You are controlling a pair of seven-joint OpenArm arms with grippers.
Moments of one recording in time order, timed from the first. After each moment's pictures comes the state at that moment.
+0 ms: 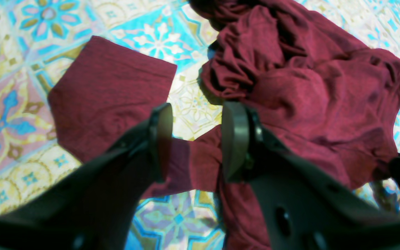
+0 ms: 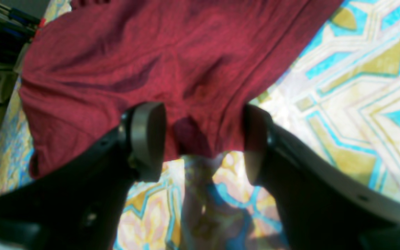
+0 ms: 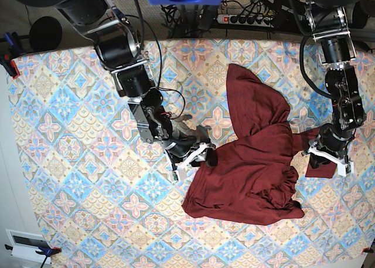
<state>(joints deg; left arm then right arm) -10.1 -26.1 -14.5 77.7 -35.8 -7.0 40.1 28.8 -6.2 -14.3 32.7 29.1 20.4 -13.9</state>
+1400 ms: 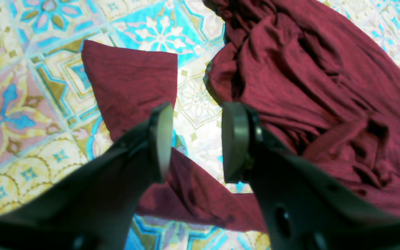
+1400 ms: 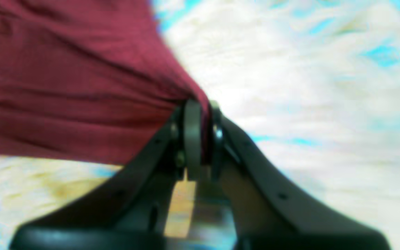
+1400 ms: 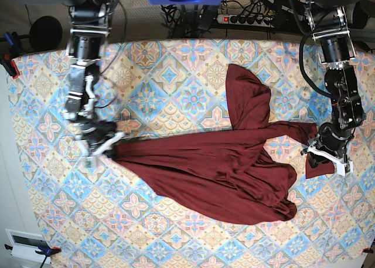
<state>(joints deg) -10.0 -25.2 -14.2 77.7 -35.6 -6.8 40.1 10.8 10.8 12.3 71.5 12.7 18.6 -30.5</state>
